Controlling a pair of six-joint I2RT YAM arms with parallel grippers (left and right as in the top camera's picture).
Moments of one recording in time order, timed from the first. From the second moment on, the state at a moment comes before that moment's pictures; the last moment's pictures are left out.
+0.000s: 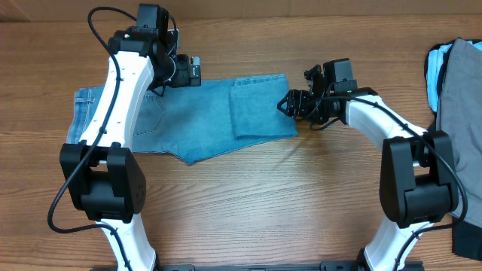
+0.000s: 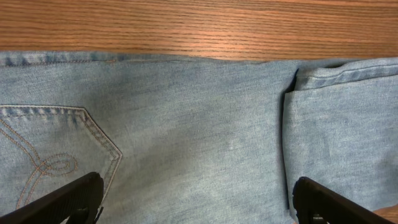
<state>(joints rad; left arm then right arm) -0.10 2.03 1.87 -1.06 0.12 -0.18 0.16 1.96 1.24 -0.38 -0.53 0.34</state>
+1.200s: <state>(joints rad) -0.10 2.03 1.87 -1.07 0.12 -0.18 0.12 2.09 1.36 -0.42 -0.52 0.32</state>
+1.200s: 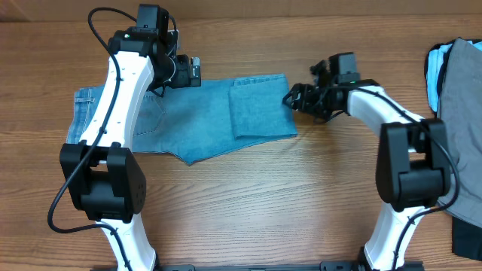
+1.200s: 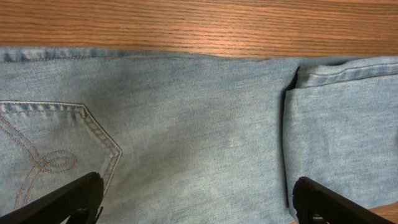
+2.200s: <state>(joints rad) -0.10 2.03 1.87 -1.09 0.12 -0.18 0.01 2.11 1.38 -0.64 -0.50 0.38</state>
